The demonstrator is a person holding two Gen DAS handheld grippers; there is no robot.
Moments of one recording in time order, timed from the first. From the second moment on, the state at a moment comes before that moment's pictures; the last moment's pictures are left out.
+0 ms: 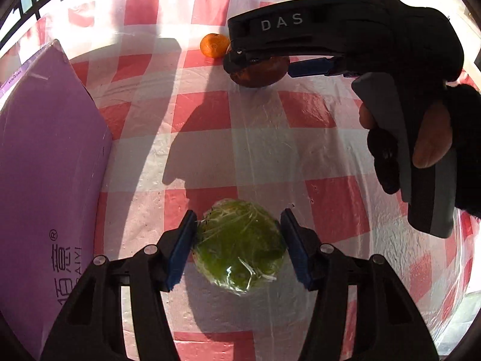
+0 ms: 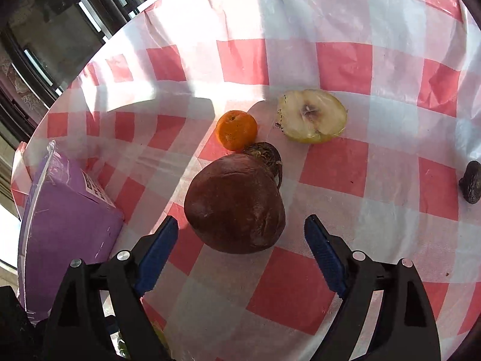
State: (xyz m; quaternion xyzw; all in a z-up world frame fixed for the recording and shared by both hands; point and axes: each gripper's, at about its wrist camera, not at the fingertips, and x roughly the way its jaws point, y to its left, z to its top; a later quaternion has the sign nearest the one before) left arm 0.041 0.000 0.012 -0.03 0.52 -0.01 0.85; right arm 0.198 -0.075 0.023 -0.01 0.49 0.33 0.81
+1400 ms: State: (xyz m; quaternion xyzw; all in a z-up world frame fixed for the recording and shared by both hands) left arm -0.002 -0.014 0.066 0.05 0.50 -0.17 0.85; right arm 0.007 -0.208 0.052 0.09 0.49 0.14 0.86
